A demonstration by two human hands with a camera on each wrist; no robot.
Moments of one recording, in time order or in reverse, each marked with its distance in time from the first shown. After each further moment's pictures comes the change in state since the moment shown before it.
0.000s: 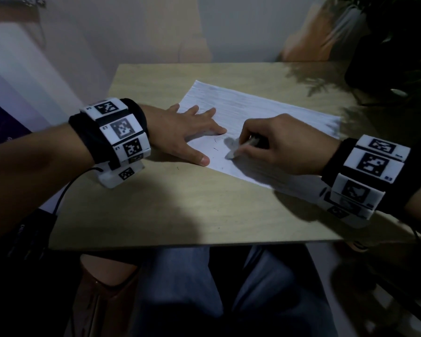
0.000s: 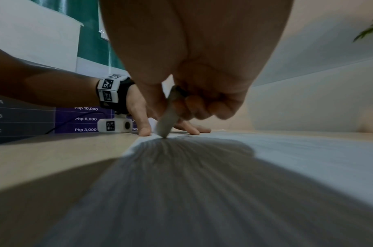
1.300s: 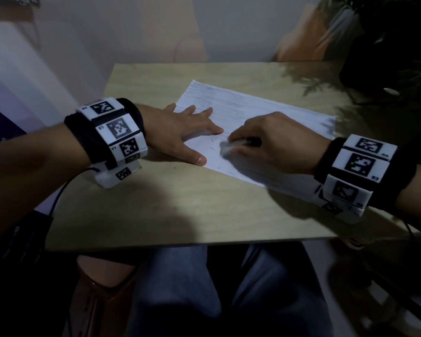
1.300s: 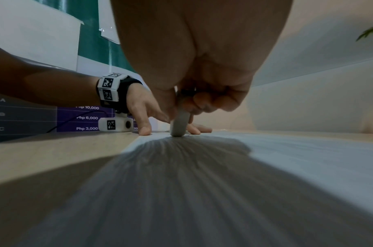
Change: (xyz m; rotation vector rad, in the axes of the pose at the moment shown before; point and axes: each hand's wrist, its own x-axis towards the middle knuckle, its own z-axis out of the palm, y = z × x) left_hand 0.002 -0.002 0.003 -0.023 0.028 0.008; right_hand 0.002 -0.007 0.001 -0.003 -0.001 -0.029
